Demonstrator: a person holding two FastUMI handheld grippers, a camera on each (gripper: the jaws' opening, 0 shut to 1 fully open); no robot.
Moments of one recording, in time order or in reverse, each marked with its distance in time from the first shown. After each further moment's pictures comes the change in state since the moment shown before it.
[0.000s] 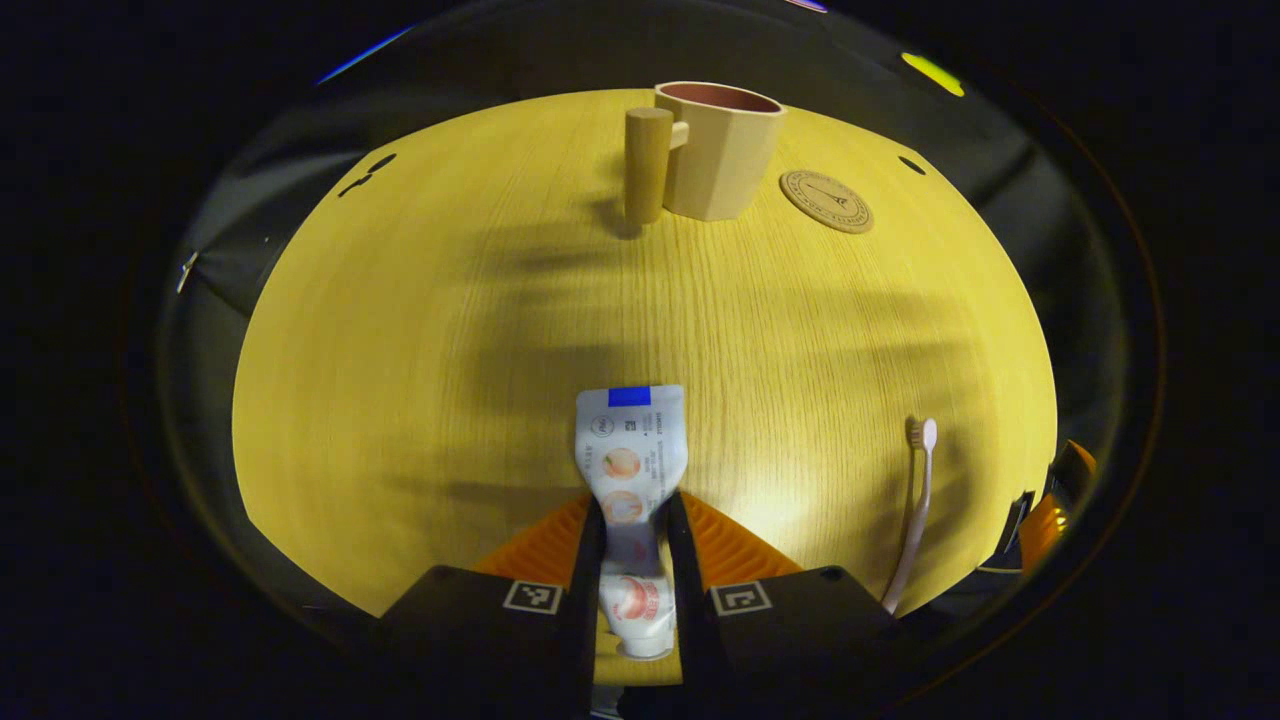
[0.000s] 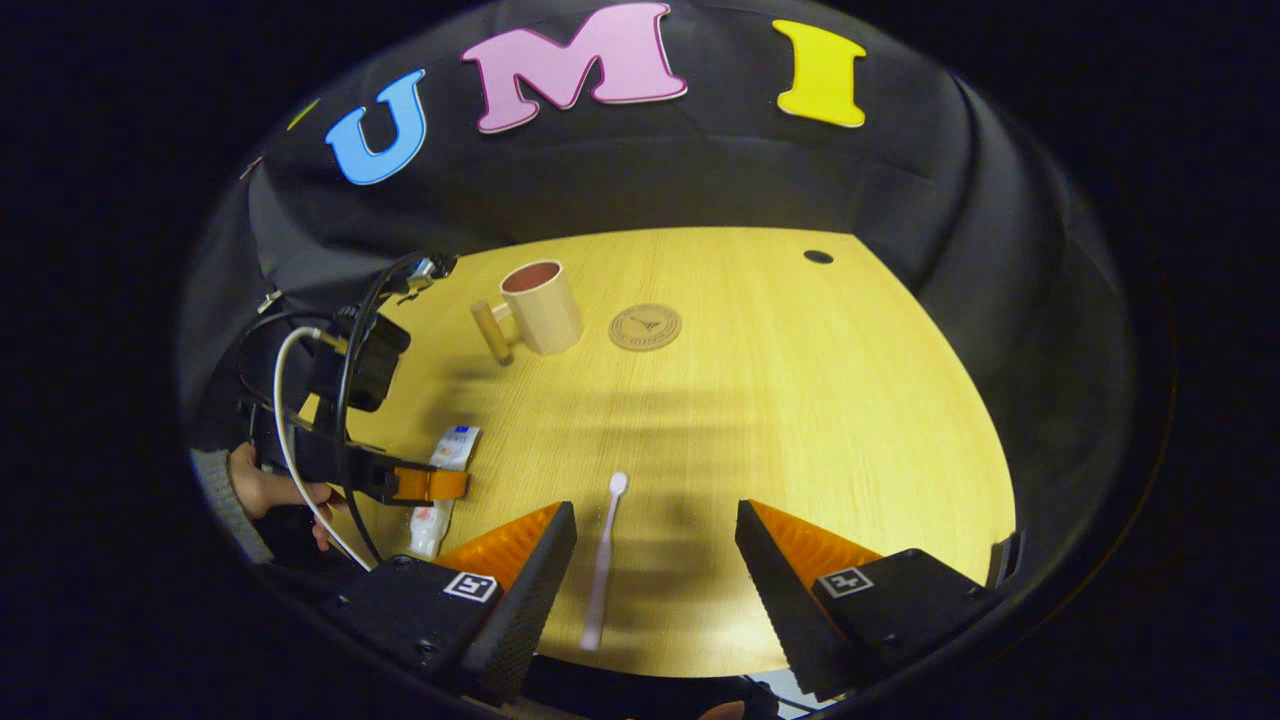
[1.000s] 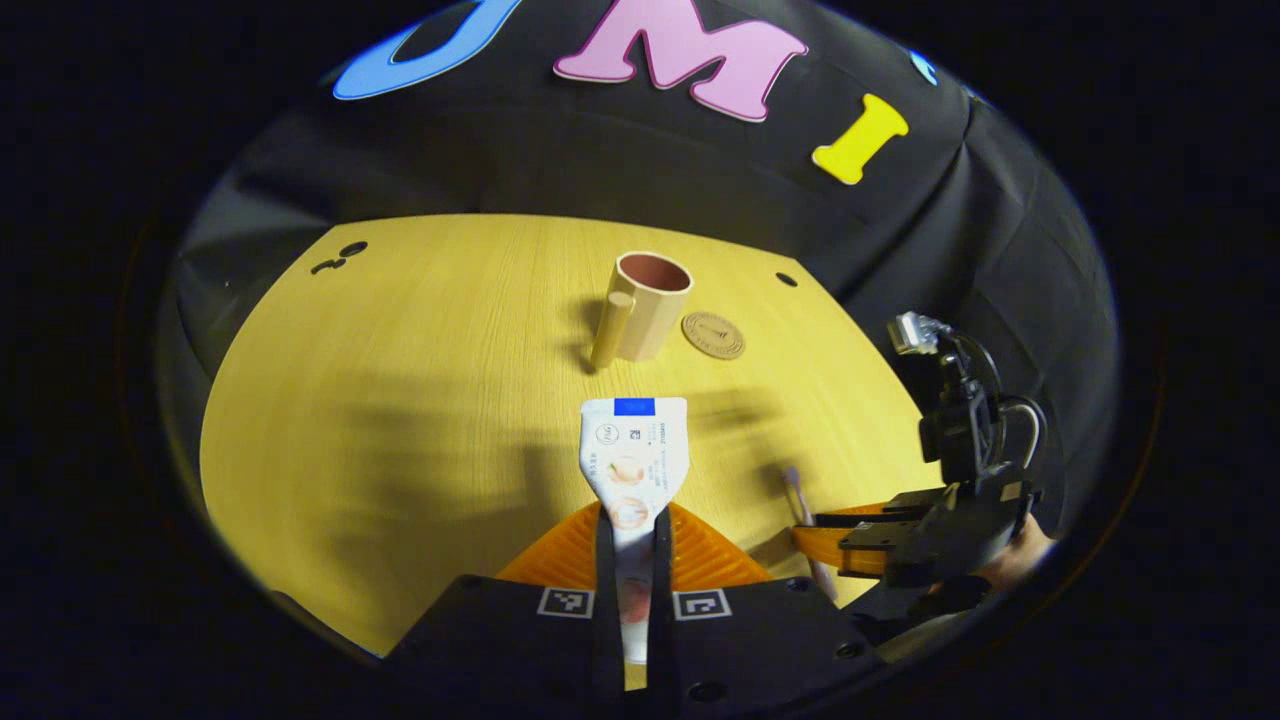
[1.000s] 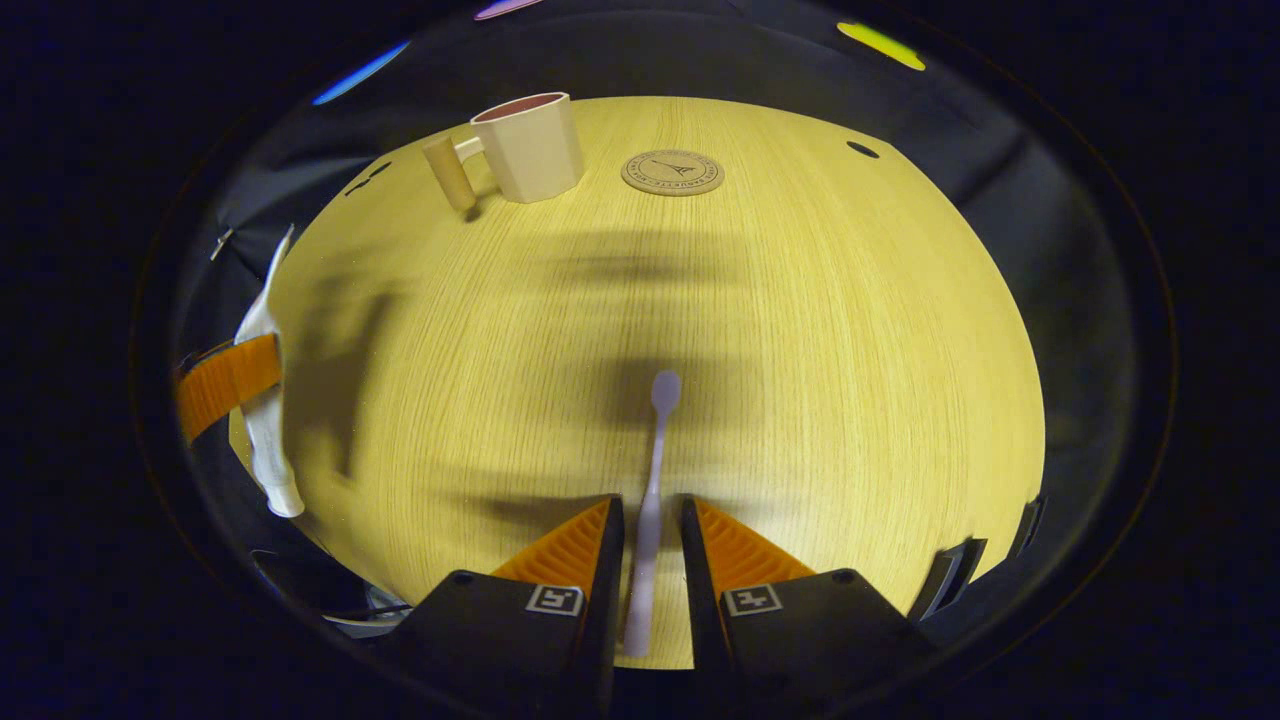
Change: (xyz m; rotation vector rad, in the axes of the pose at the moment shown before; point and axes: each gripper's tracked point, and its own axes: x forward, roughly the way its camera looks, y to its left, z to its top) left arm -0.105 0.017 0.033 0.021 -0.450 -0.333; right arm 0.063 0.024 -0.068 -0.030 0.330 -0.120
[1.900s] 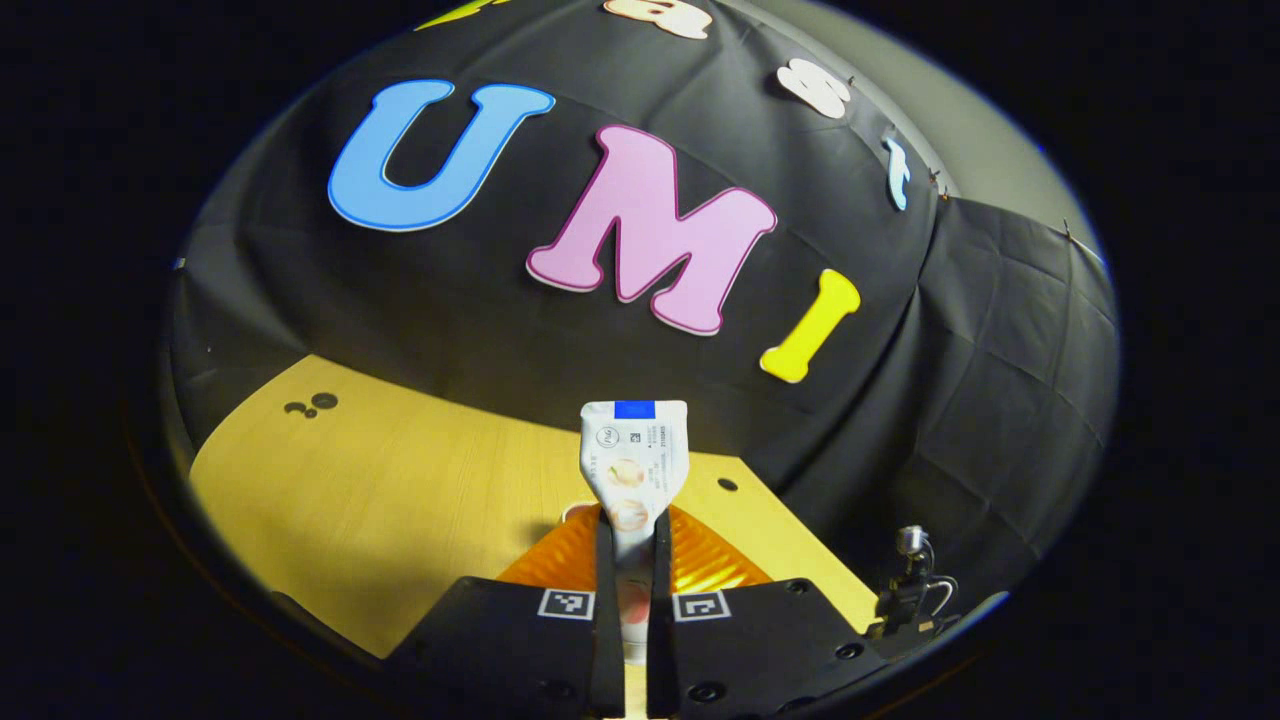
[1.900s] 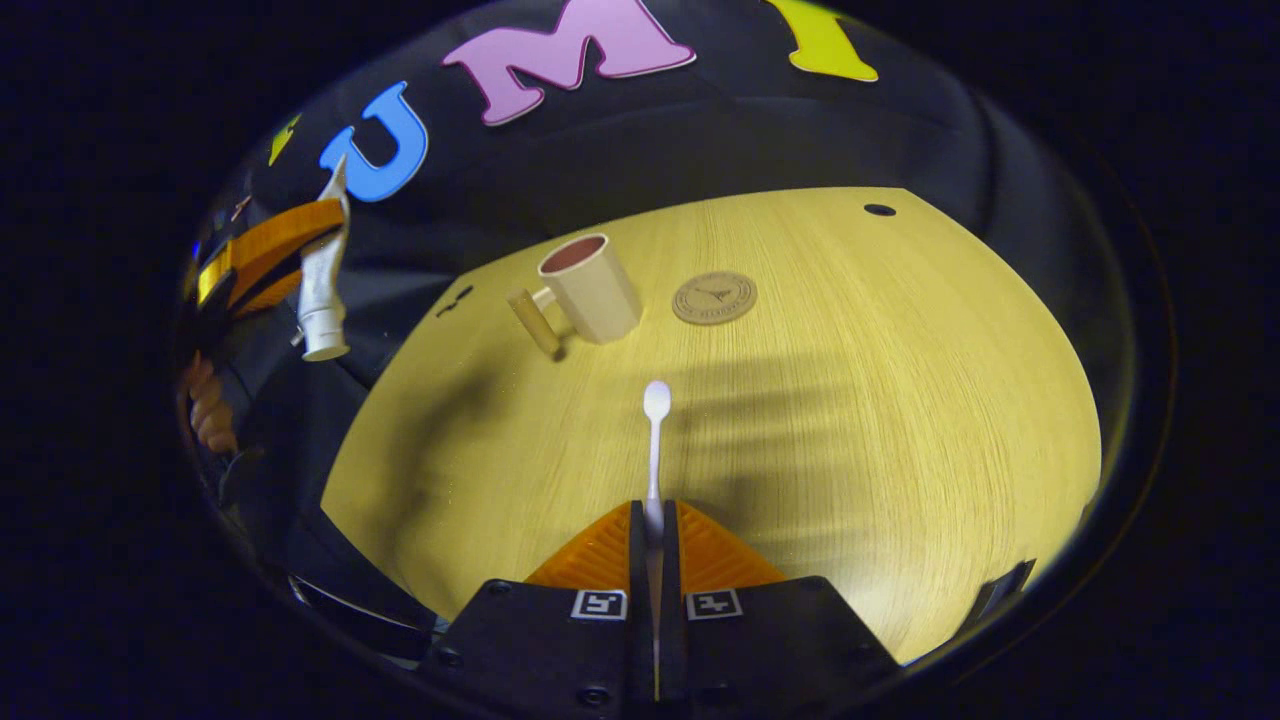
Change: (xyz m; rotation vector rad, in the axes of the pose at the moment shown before) left arm -0.042 -0.034 0.200 -0.051 -0.551 -0.138; right arm -0.057 0.015 0.072 0.147 -0.399 0.345
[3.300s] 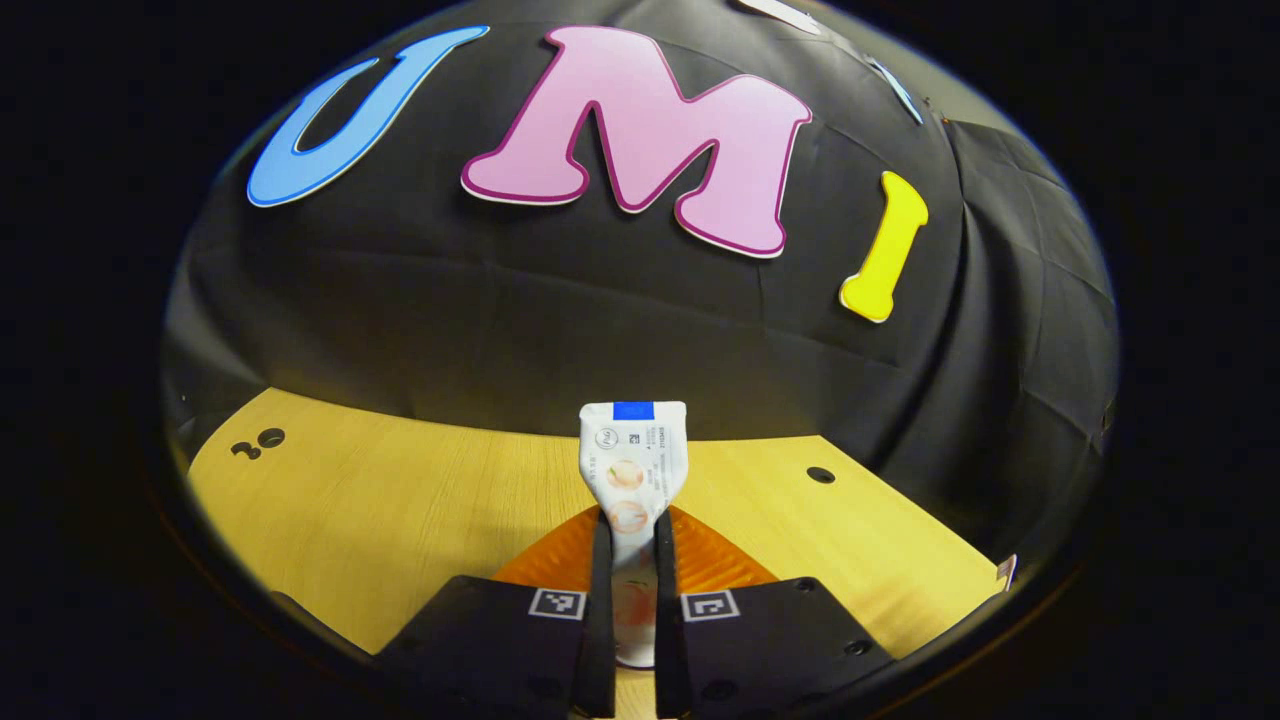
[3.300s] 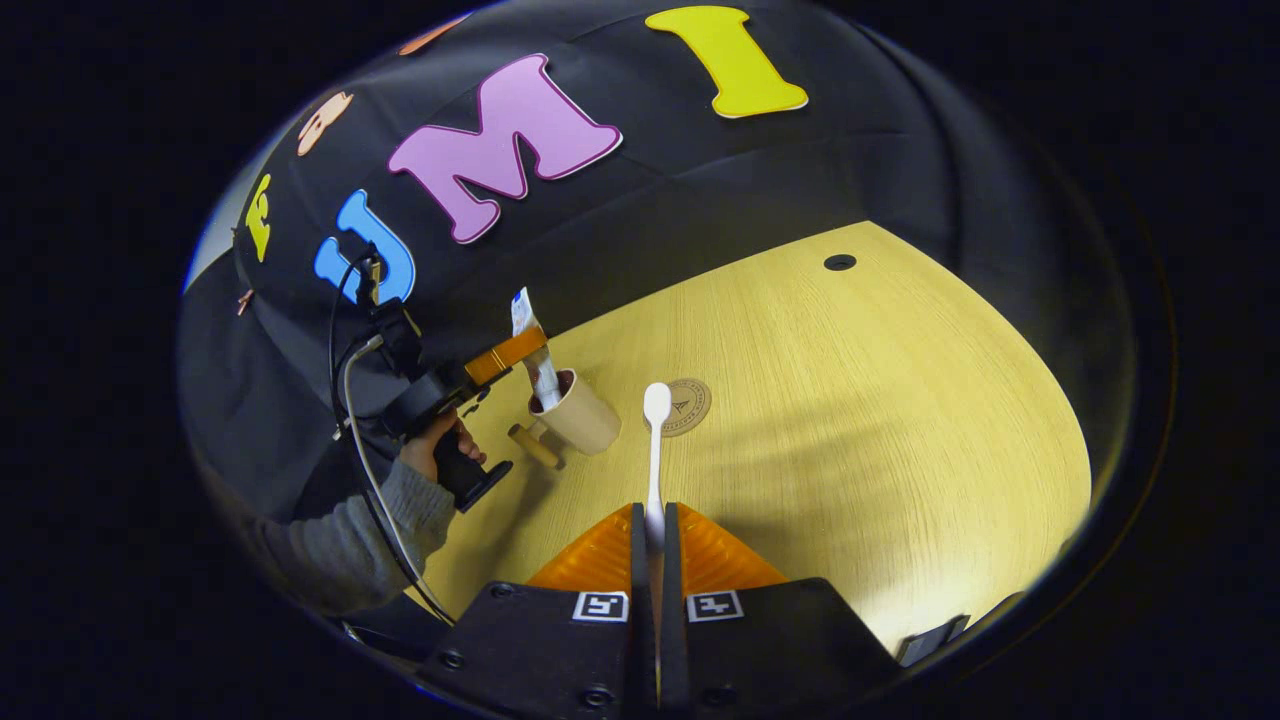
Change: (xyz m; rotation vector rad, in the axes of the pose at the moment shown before) left arm 0.195 0.048 -0.068 0.171 0.072 0.113; right arm -0.041 -0.058 0.086 0.135 -0.144 0.061
